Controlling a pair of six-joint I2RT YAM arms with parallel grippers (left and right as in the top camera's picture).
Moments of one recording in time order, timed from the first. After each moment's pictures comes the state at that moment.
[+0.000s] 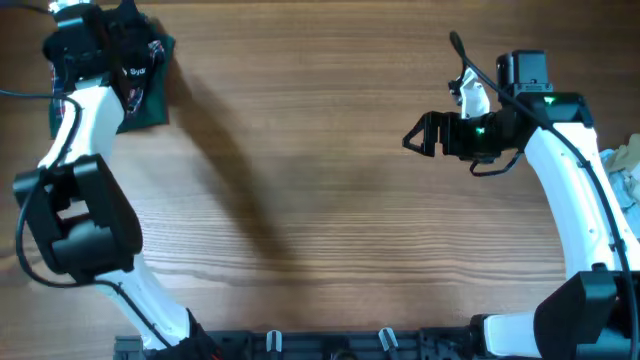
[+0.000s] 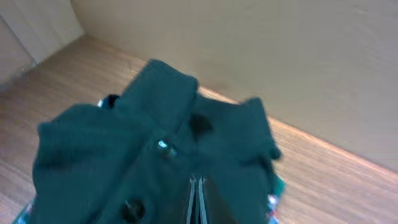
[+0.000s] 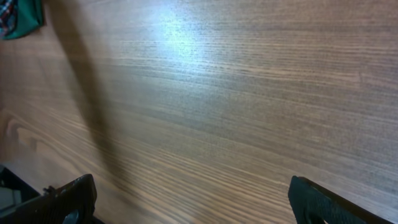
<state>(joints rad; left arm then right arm) 0.25 2.05 1.51 0.05 -0.18 -0.18 0.01 1.58 1.31 -1.04 -0.52 0.04</state>
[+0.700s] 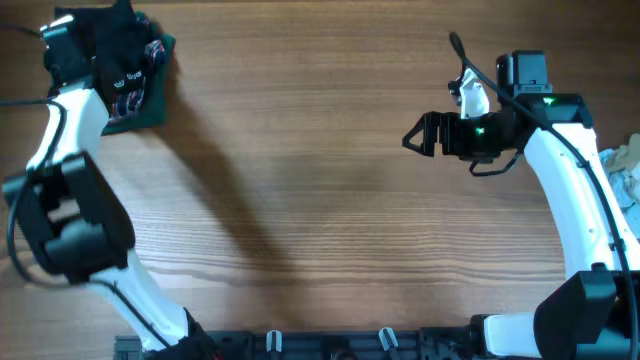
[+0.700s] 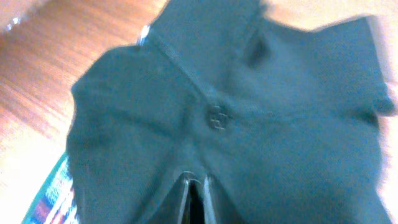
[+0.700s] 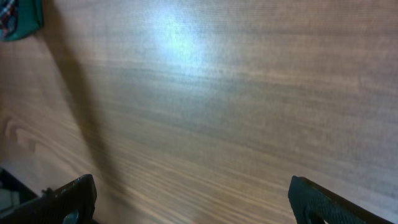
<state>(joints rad) 0.31 2.06 1.52 -0.17 -0.18 -0.17 0.01 1.58 1.31 -1.02 -0.52 0.04</state>
